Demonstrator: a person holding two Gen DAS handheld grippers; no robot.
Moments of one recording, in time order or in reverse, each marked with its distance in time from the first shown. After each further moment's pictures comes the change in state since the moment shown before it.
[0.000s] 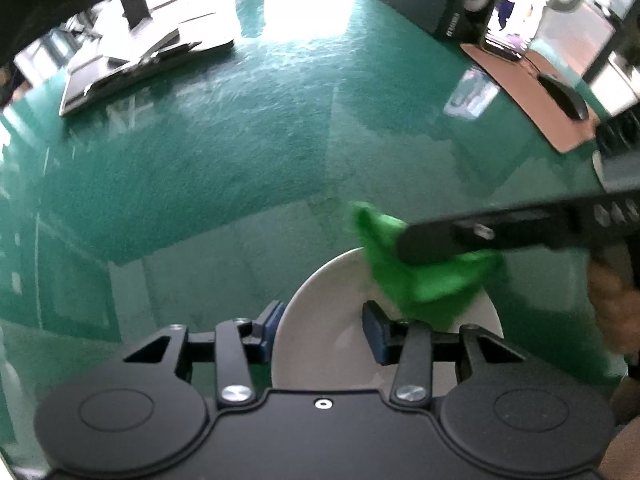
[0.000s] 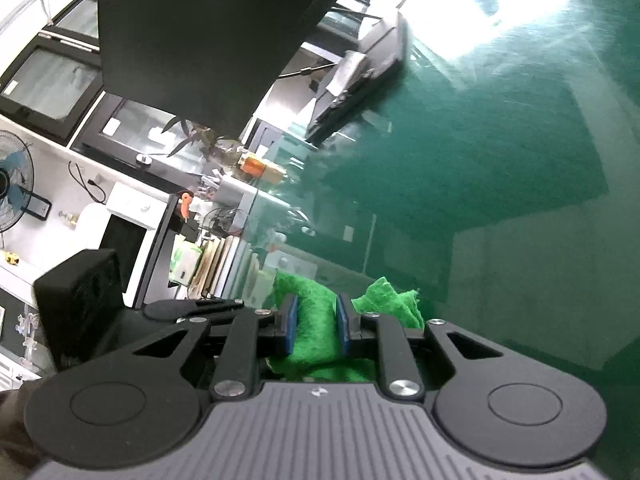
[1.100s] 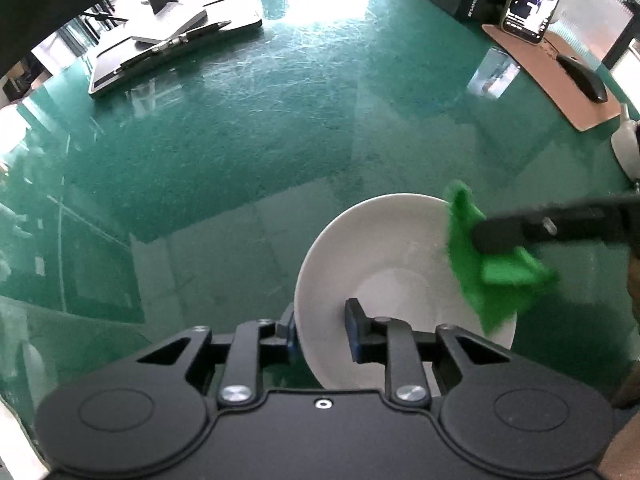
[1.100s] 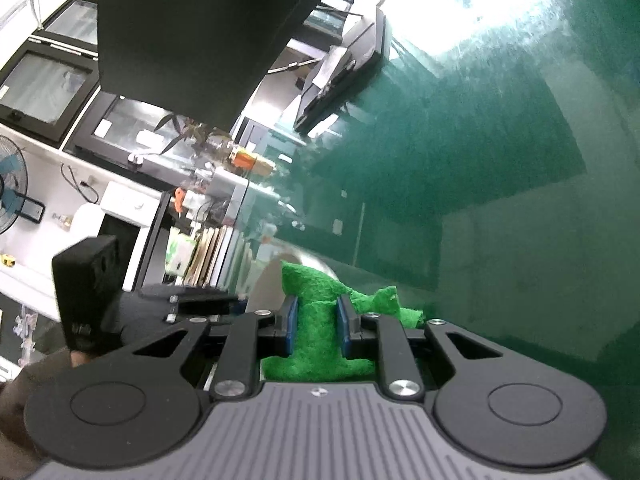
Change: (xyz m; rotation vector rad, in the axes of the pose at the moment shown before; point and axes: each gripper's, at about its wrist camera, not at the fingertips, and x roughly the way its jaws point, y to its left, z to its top) left arm -0.010 0.000 -0.011 0.068 0.060 0.077; right arm 0.000 0.005 0.000 -0.023 -0.007 -0.026
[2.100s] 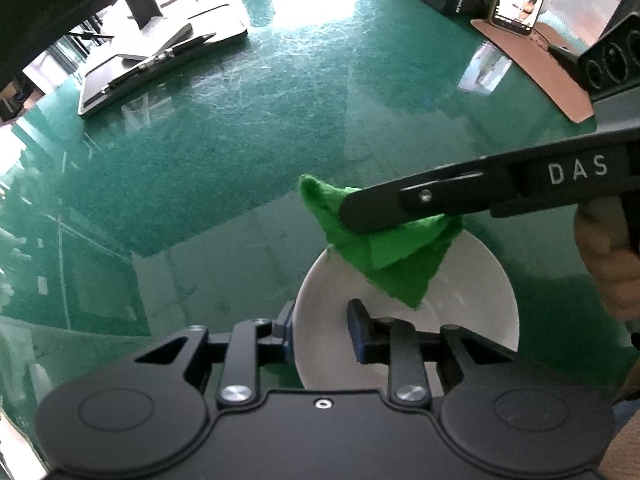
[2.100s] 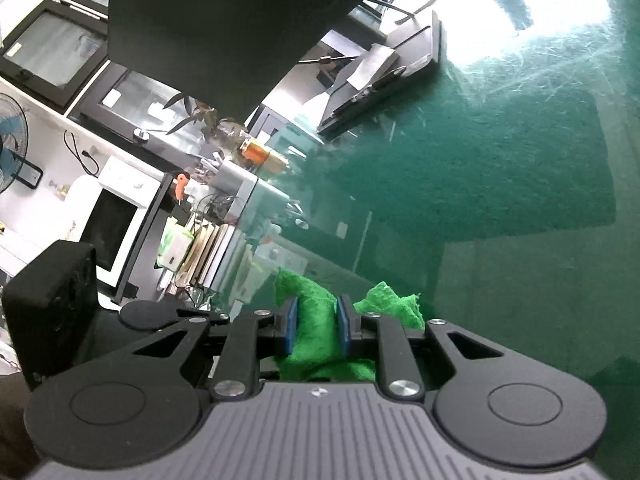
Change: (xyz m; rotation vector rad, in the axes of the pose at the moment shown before) left arm 0.004 -0.005 0.009 0.037 -0.015 0.017; right arm 0.042 0.021 0.019 -0.113 0.035 -0.011
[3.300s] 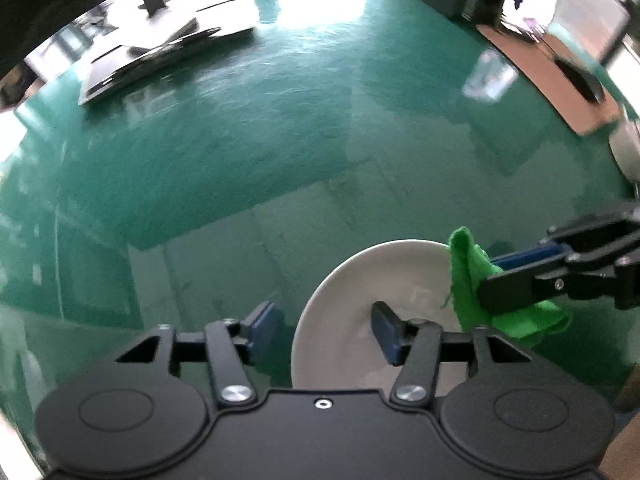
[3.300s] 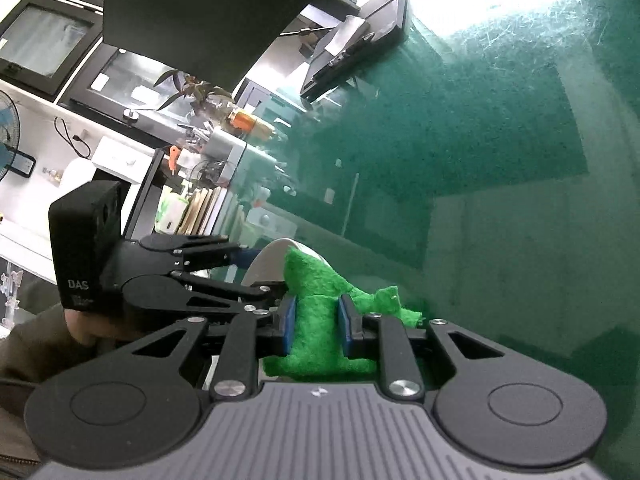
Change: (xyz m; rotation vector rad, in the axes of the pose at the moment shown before) left arm -0.005 0.009 -0.012 -0.104 -0.012 0.005; right arm -0.043 -0.003 -0.034 0.062 0.084 -0.030
